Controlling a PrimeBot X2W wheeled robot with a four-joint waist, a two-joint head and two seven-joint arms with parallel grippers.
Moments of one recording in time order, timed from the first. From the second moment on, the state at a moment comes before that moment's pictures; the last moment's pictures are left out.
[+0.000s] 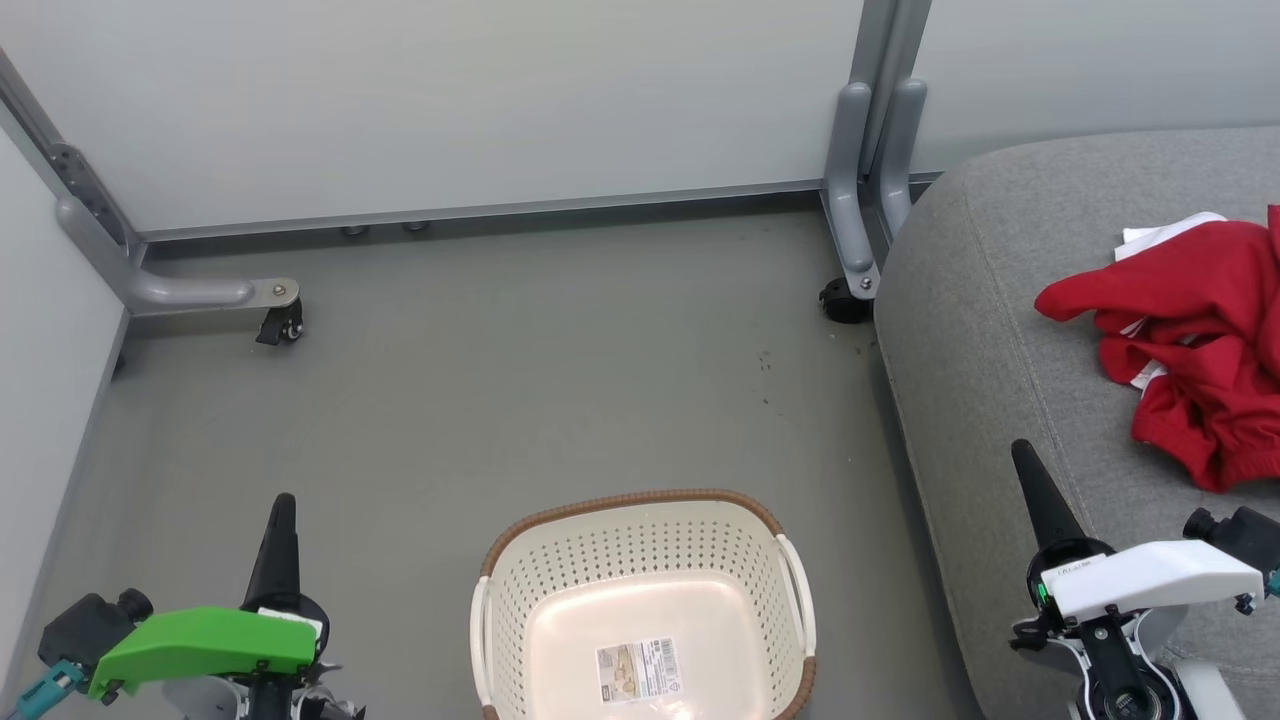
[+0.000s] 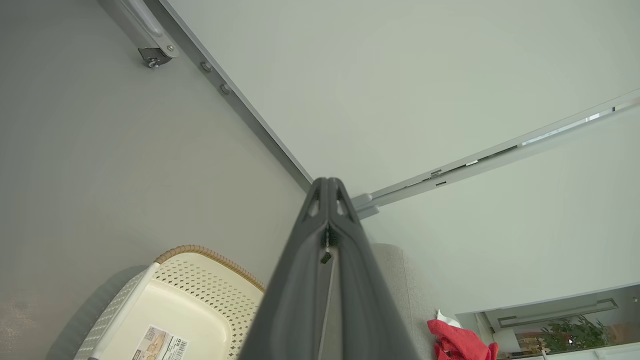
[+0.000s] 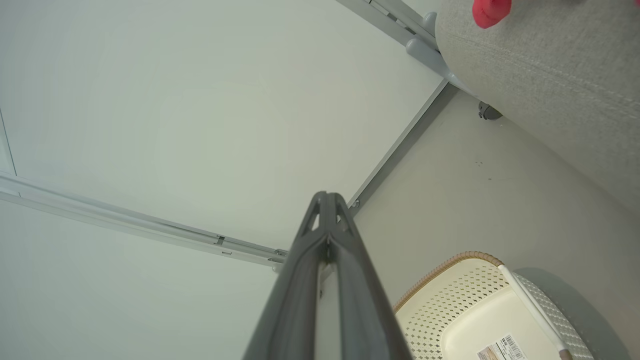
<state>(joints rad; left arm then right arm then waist) -0.05 0.09 0.01 0.23 -1.15 -0.08 -0.01 -0.03 -0.08 -0.02 0.13 1.15 0.13 0.03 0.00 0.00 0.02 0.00</state>
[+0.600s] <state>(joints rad) -0.07 0.08 0.05 0.23 -1.31 -0.10 0.03 -0.05 -0.08 -0.04 0.17 1.32 0.13 0.05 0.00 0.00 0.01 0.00</state>
